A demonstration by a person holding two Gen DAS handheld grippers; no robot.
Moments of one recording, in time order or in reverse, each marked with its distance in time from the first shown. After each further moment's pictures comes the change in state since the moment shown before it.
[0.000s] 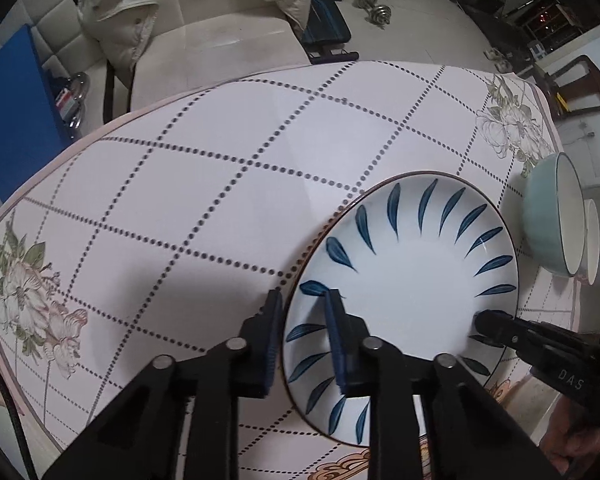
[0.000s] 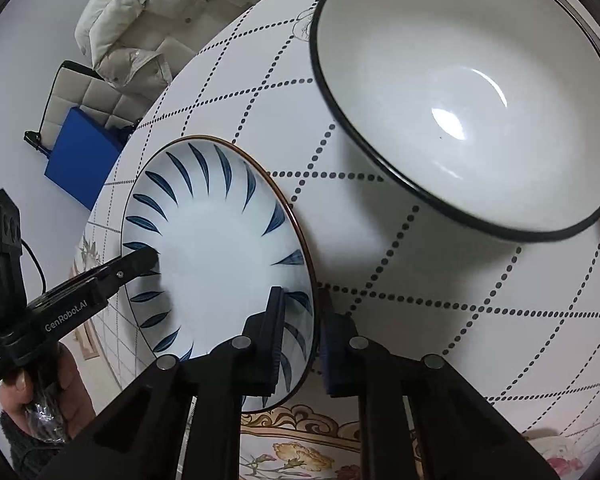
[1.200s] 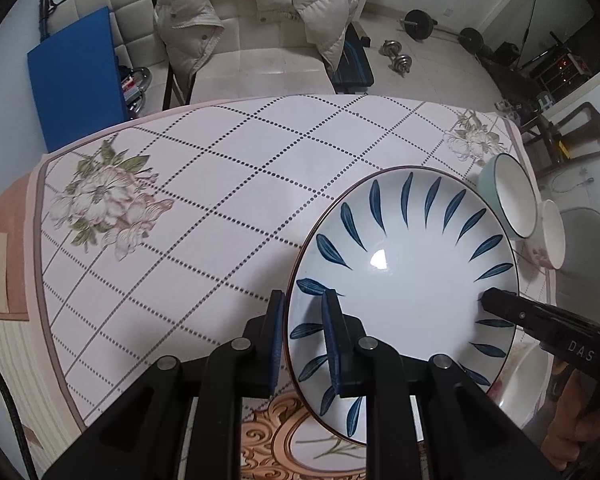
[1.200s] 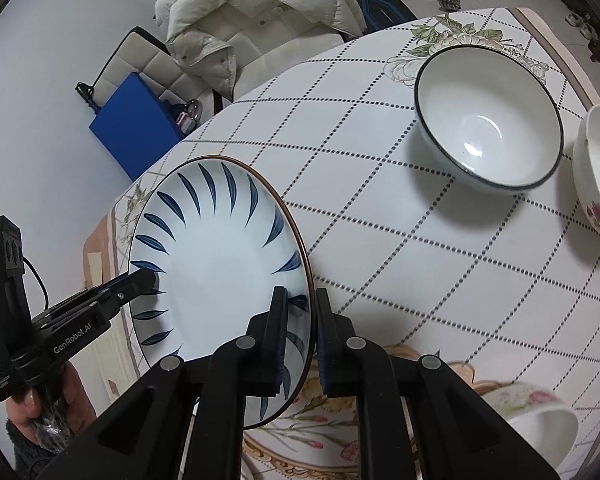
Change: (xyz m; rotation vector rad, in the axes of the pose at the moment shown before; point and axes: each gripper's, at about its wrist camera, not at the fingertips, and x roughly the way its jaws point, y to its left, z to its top) left arm -0.093 0.013 -0.102 -0.129 -0.173 -0.009; right arm -0.093 0.046 -0.073 -0.197 -0.064 0.038
